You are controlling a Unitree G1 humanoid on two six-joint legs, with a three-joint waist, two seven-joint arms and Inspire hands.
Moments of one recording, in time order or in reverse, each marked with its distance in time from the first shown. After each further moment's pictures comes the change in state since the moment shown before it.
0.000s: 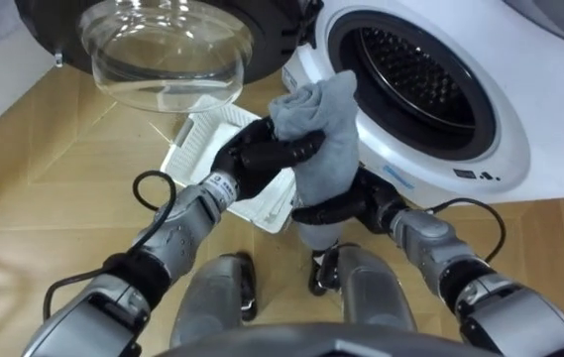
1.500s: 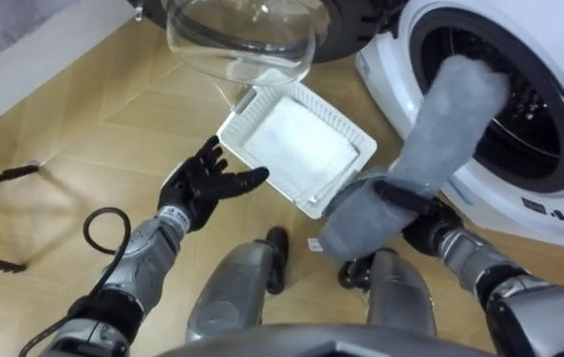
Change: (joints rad) left arm 0.182 0.026 0.282 0.036 0.269 0.076 0.208; right arm -0.041 -0.112 -0.257 0.202 0.488 0.210 -0.076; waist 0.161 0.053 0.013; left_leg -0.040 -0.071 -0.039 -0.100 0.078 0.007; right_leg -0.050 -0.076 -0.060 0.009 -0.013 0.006
